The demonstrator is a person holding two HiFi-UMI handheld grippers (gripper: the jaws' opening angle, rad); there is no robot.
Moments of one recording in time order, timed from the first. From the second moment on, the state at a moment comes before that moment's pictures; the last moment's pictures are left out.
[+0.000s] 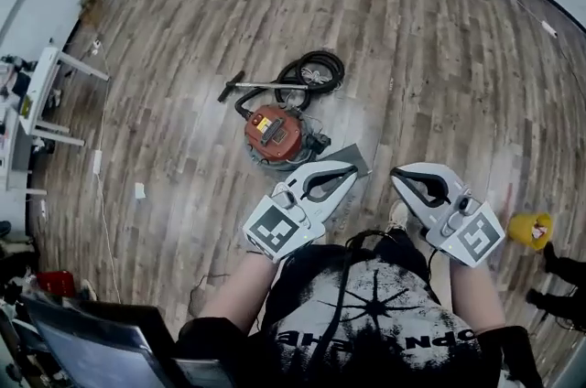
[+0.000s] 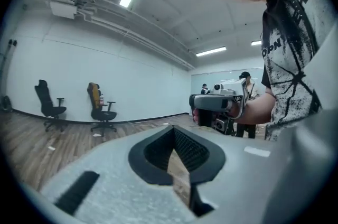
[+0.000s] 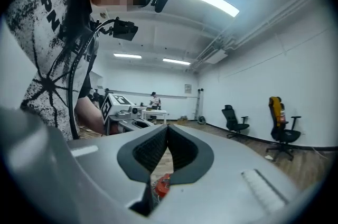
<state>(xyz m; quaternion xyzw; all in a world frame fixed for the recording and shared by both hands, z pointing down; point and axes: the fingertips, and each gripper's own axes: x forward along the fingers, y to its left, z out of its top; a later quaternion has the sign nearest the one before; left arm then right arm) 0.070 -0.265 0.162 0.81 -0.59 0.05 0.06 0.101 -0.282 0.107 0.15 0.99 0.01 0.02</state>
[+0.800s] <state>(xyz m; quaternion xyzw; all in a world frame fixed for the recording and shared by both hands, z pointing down) 0.069 -0.320 0.175 0.65 -0.75 -0.03 0.09 0.089 -0.355 0.163 0.35 0.94 -0.03 -0.04</state>
